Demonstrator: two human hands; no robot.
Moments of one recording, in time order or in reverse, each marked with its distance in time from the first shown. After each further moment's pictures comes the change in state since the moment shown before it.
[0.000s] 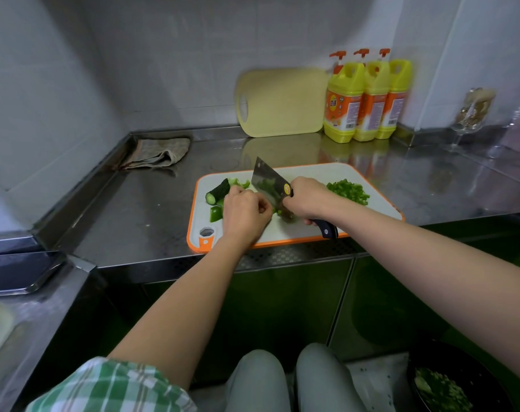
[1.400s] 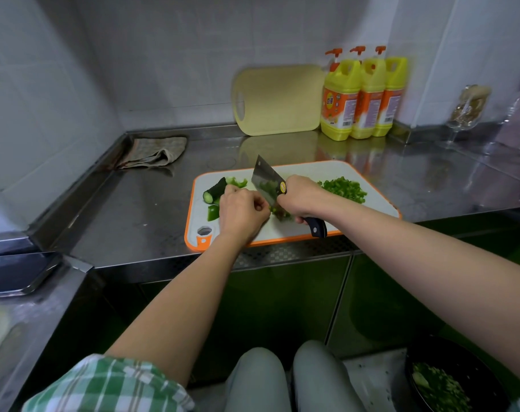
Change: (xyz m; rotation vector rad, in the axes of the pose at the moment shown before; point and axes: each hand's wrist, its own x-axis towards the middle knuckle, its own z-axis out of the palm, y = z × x) left_hand 0.000 -0.001 -0.003 -0.052 -0.025 -0.034; right_hand -0.006 -0.009 -0.001 0.063 -0.022 0.047
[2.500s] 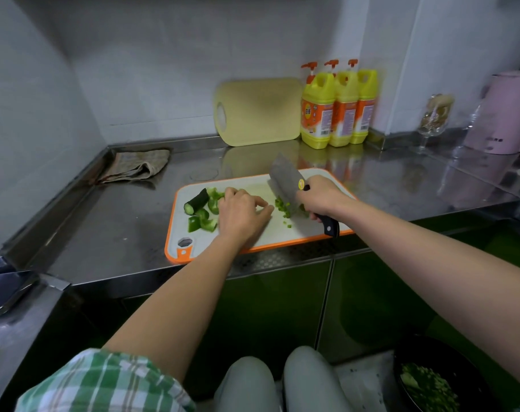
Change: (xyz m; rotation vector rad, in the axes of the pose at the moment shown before) left_hand 0.010 0.031 0.012 0.162 -0.078 0.110; right_hand 0.010 0.072 -0.026 0.323 0.113 0.047
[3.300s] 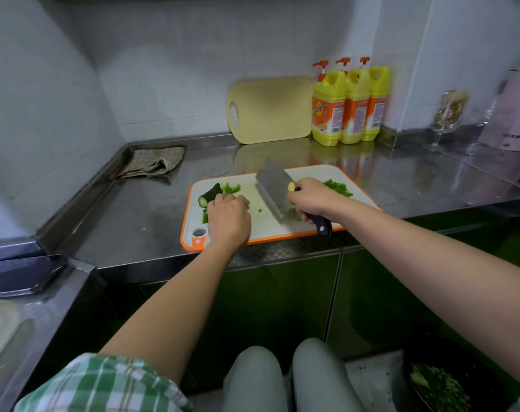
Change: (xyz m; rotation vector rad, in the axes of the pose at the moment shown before) left_hand -0.026 -0.034 -0.006 0.139 0.060 -0.100; right_hand -0.026 -0.023 0.019 0.095 -0.139 -0.030
